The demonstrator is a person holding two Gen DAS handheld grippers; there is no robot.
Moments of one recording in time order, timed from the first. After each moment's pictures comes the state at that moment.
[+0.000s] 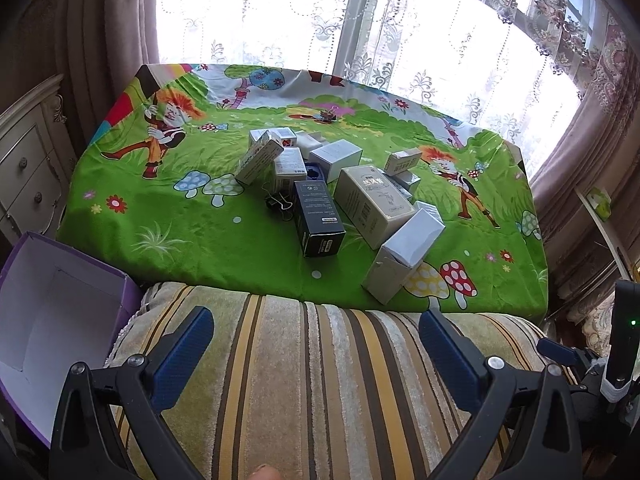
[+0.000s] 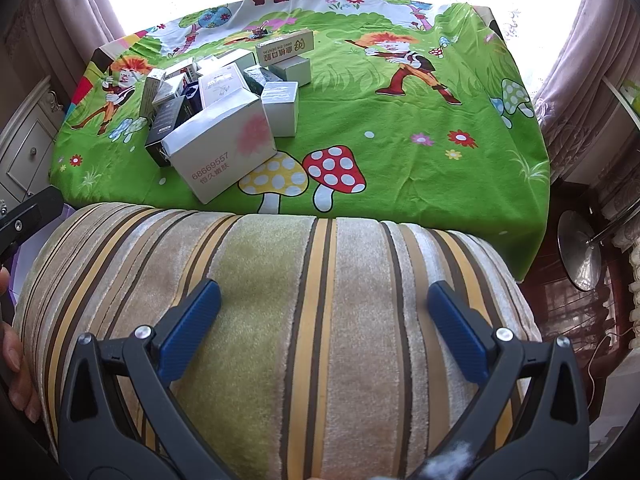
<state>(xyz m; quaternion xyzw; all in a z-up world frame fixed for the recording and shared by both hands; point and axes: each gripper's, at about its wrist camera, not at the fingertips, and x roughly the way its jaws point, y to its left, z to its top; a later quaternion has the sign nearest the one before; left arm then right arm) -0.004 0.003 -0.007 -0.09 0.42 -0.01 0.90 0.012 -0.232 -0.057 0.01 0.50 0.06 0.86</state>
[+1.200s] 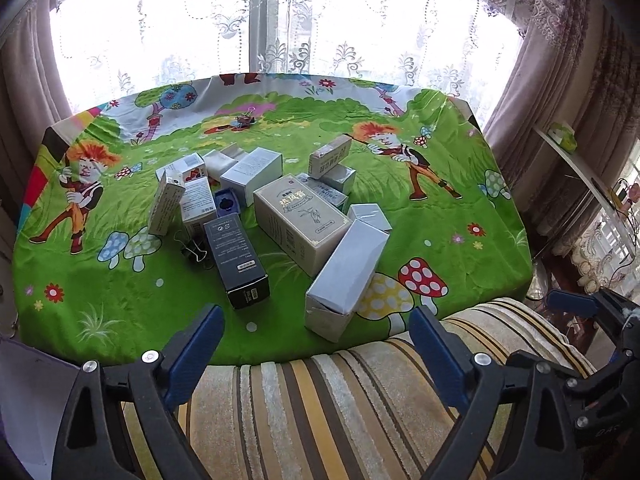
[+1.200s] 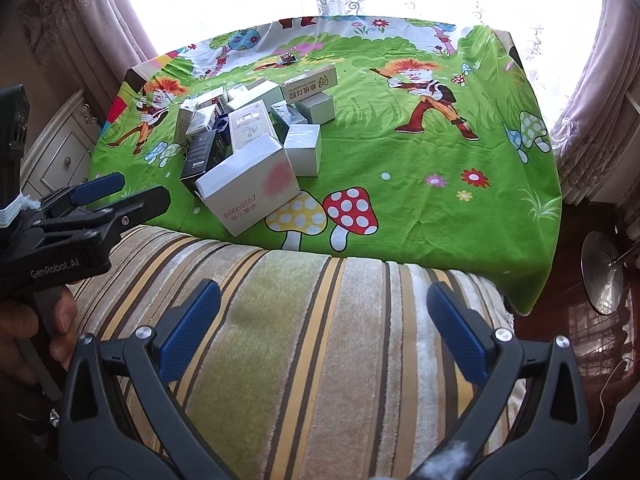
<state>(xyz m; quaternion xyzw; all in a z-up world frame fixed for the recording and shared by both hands) 0.063 -0.052 -0.006 0.01 0.44 -0.12 0.89 0.030 -0.250 -0.016 0.01 0.48 0.13 0.87</state>
